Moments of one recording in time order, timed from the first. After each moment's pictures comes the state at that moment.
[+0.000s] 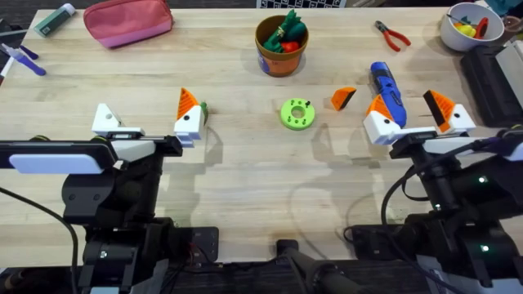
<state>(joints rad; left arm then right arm) 0.00 0.00 0.01 -0.02 0.00 -0.01 0.00 0.00 0.01 -0.09 -0.04 0.00</state>
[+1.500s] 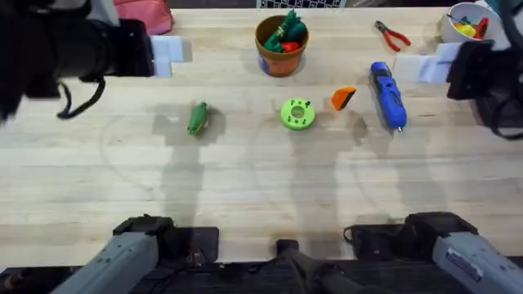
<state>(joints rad) 0.00 1.05 1.10 -0.83 0.00 -0.01 0.00 0.88 1.02 -0.87 -0.04 -0.02</state>
